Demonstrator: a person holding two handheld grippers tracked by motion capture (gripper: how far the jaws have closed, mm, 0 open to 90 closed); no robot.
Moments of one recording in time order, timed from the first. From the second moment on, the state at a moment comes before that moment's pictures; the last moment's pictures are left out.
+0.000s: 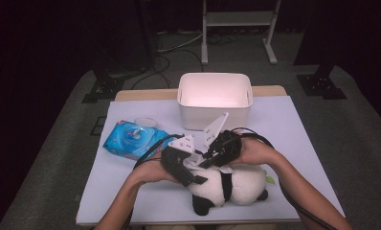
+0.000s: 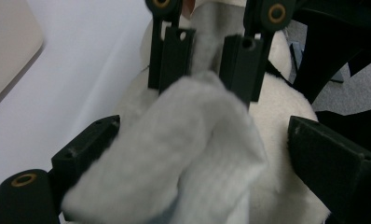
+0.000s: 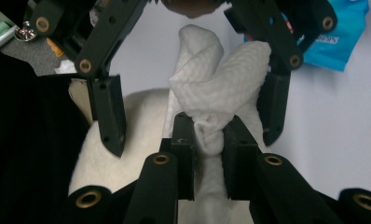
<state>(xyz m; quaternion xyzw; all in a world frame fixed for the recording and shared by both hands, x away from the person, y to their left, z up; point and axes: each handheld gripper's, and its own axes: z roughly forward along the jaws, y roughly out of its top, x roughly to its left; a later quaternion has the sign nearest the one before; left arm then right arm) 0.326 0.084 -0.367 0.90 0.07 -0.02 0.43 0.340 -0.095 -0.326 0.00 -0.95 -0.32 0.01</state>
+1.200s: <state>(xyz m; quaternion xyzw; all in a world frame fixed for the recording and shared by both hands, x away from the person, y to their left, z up) 0.326 0.082 -0.368 0.90 0.07 -0.03 0.42 0.331 -0.165 -0.337 -0.07 -0.95 -0.32 -0.01</state>
